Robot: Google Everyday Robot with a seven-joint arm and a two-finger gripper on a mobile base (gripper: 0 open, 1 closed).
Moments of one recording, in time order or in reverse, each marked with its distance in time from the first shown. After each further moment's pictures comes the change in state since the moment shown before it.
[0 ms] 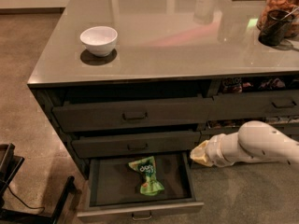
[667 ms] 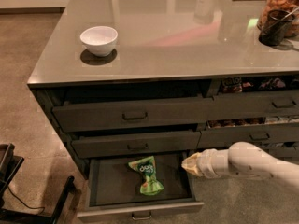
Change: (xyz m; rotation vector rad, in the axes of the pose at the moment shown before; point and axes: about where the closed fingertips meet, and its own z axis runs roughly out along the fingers) arm 0.032 0.010 0.079 -0.004 -0.105 0.048
